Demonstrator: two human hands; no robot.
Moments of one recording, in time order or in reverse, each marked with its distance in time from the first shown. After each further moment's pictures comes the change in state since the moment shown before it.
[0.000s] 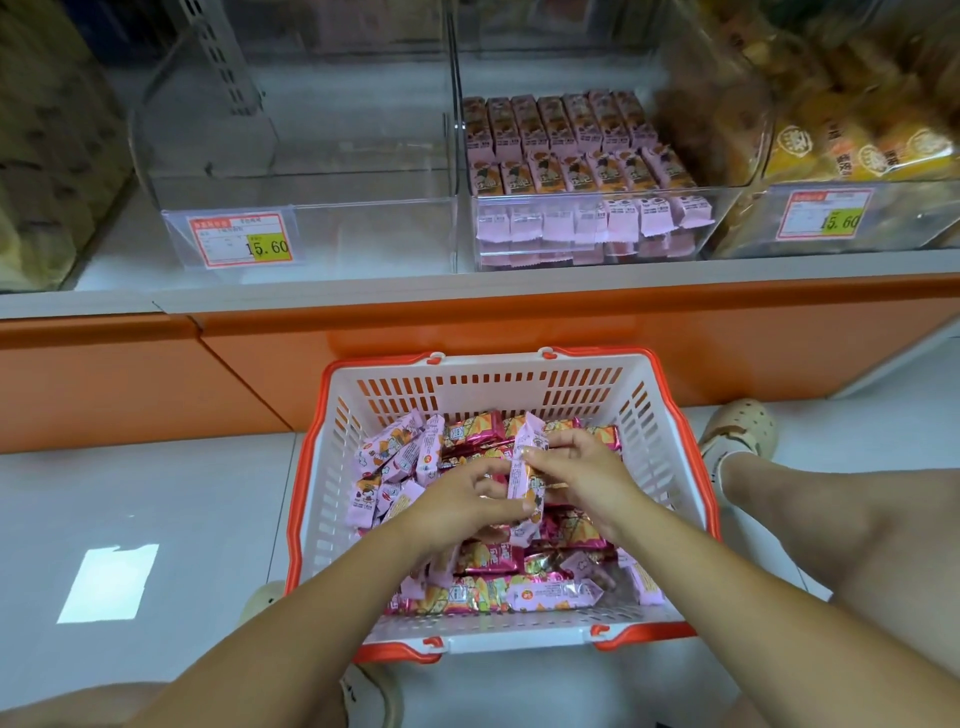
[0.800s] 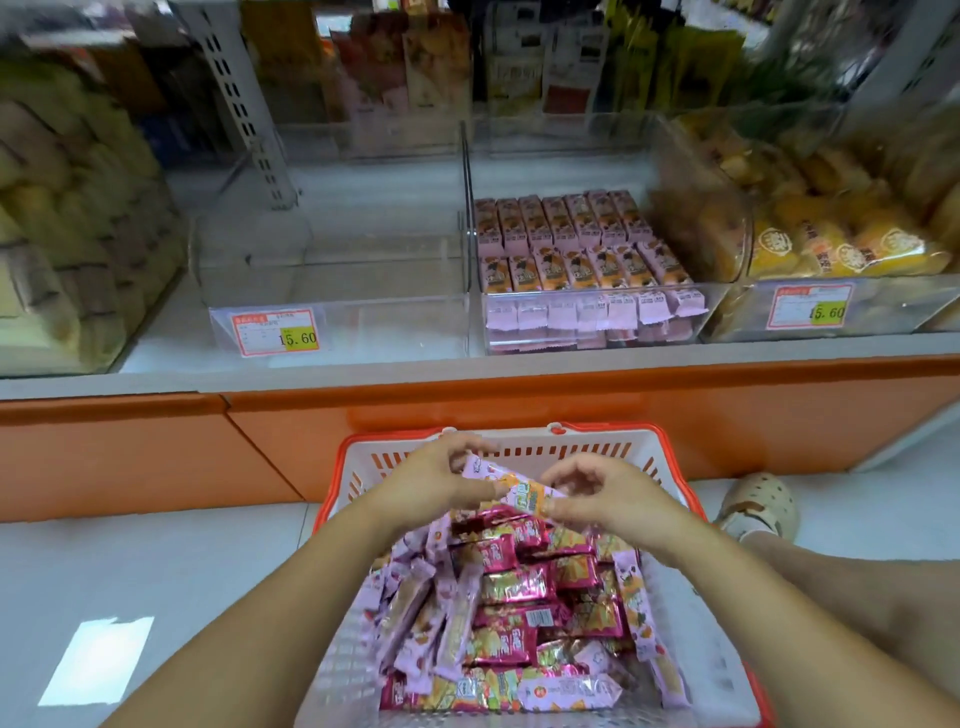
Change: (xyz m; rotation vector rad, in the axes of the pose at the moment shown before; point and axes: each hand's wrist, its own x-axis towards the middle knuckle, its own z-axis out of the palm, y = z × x) left_hand -0.011 0.089 -0.052 0.267 0.171 0.201; right_hand -0.018 -0.078 -0.024 -0.419 -0.202 -0.196
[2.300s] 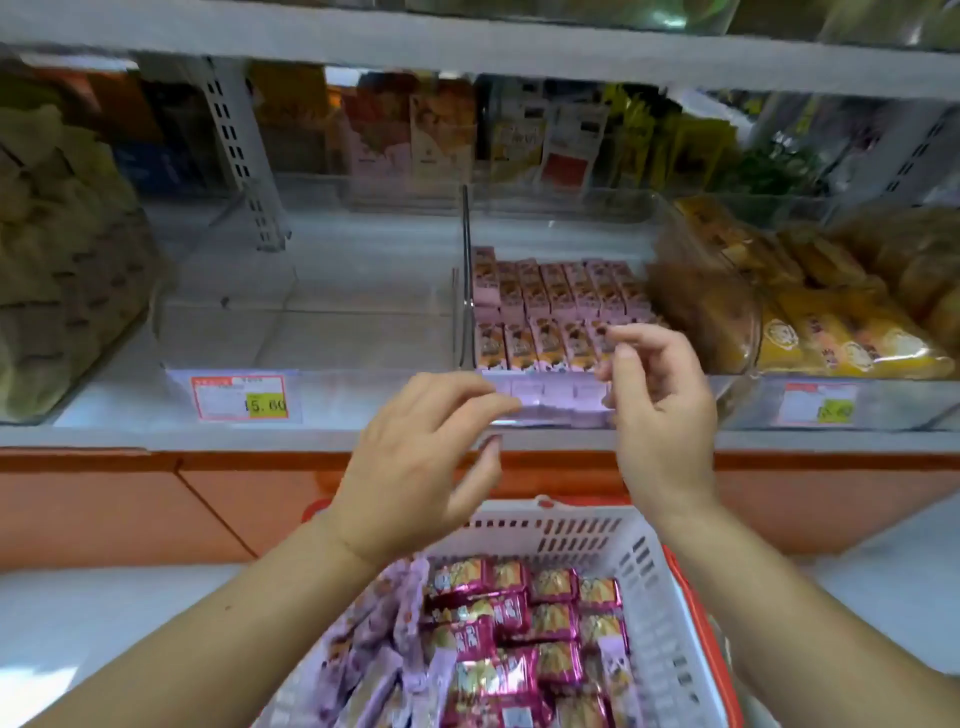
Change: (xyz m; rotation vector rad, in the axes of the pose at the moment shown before) left_hand 0.015 0.077 -0.030 0.806 0.733 1.033; right_hand 0.033 -0.113 -0.040 0.114 0.826 -0.779
